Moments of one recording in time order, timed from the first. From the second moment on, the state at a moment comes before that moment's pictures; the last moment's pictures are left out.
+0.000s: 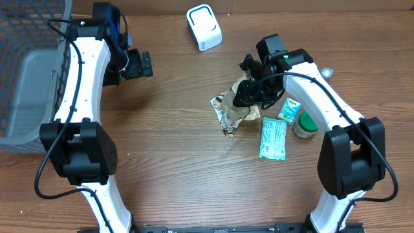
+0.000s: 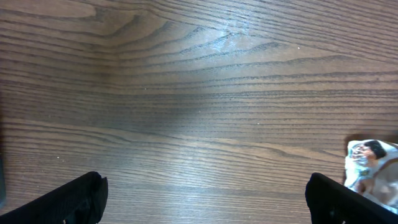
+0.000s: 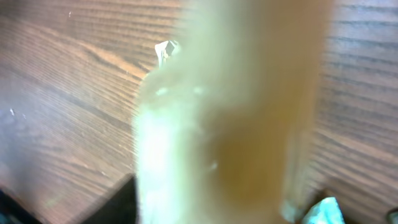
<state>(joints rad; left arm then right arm) 0.01 2.08 1.99 -1.32 0.10 -0.20 0.29 1.95 1.56 -1.00 -0.40 0.06</state>
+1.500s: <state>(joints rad) 0.01 2.08 1.99 -1.32 0.10 -0.20 0.29 1.95 1.56 -0.82 -0.15 0.07</state>
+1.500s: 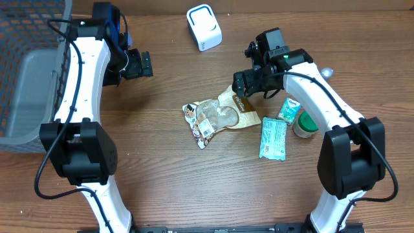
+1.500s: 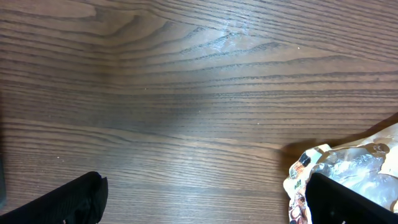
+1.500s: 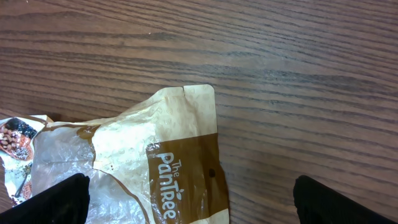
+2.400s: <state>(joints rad) 0.01 2.08 1.99 -1.28 -0.02 -0.20 0.29 1.95 1.56 -0.82 -0.15 0.07</state>
